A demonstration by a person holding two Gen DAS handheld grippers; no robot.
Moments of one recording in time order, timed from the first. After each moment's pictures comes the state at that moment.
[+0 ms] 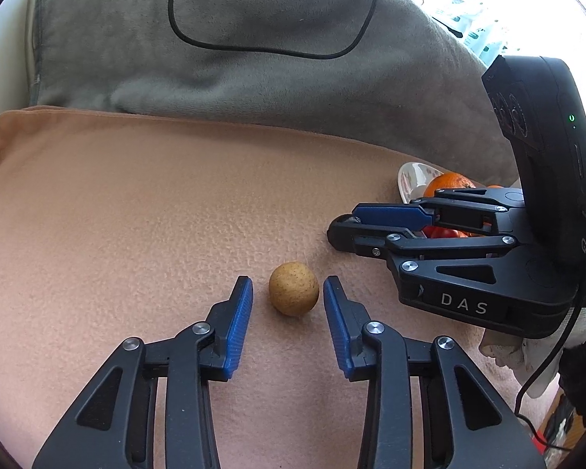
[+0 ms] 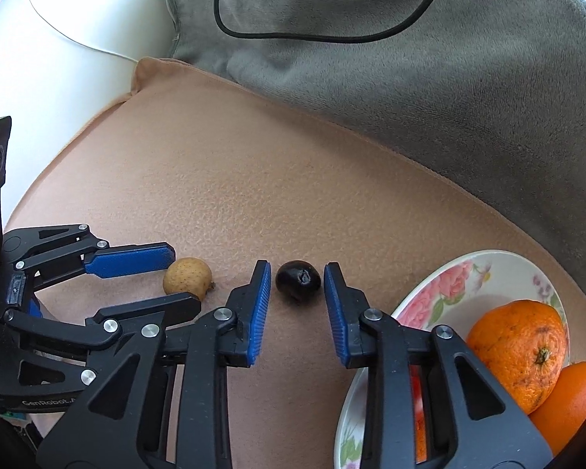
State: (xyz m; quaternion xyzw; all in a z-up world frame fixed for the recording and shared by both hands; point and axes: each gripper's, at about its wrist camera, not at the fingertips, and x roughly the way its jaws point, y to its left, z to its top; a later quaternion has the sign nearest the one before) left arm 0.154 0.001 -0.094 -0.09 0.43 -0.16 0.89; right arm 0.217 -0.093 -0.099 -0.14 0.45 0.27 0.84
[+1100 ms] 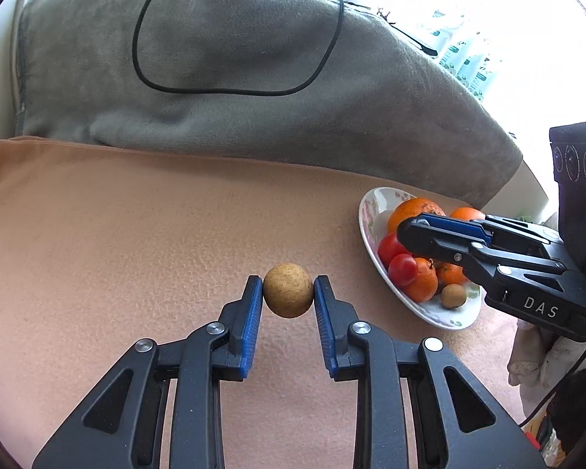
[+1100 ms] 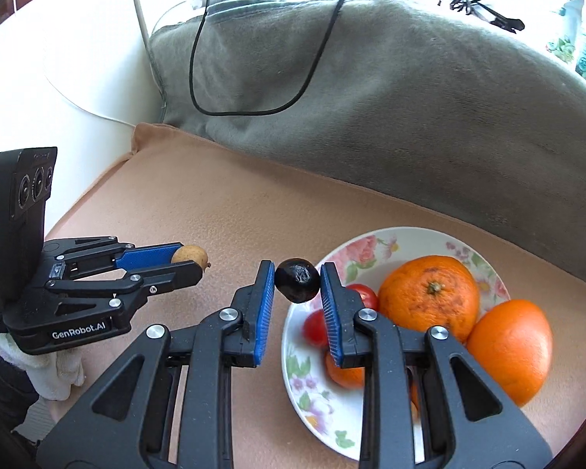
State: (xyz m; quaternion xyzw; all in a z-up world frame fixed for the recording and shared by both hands) left arm 0.145 -0.006 -0.060 -0.10 0.40 -0.18 0.89; right arm 0.165 -0.184 -0.039 -0.06 0.39 0.24 0.89
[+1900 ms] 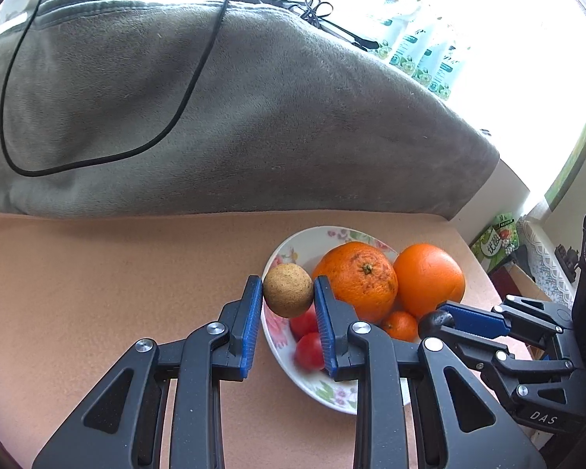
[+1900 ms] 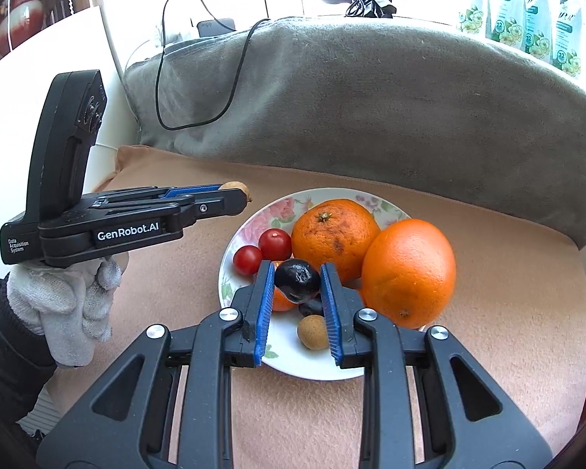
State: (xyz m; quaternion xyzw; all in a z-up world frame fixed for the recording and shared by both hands) left arm 0.182 -0.086 -0.042 -0.08 0.39 -0.23 0.89; right arm 0.125 -0.252 -0.035 -0.01 0.37 0.20 0.91
